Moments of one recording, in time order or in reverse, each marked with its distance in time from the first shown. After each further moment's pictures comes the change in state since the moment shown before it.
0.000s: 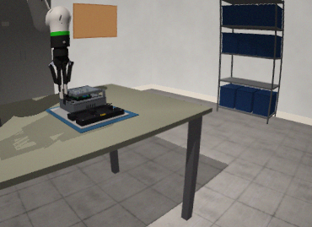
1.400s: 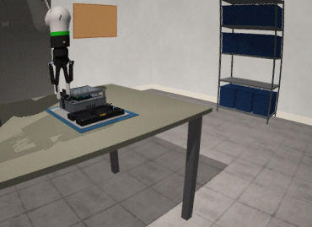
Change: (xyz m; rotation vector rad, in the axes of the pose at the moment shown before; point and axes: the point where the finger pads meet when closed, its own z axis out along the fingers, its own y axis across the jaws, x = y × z) arm 0.000 0.000 0.000 -0.001 0.000 0.000
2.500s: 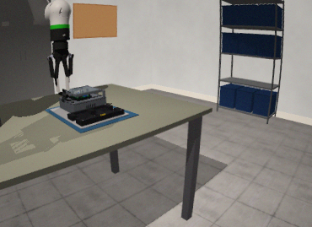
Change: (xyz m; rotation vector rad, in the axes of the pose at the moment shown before) arm 0.000 0.000 -0.031 0.001 0.000 0.000
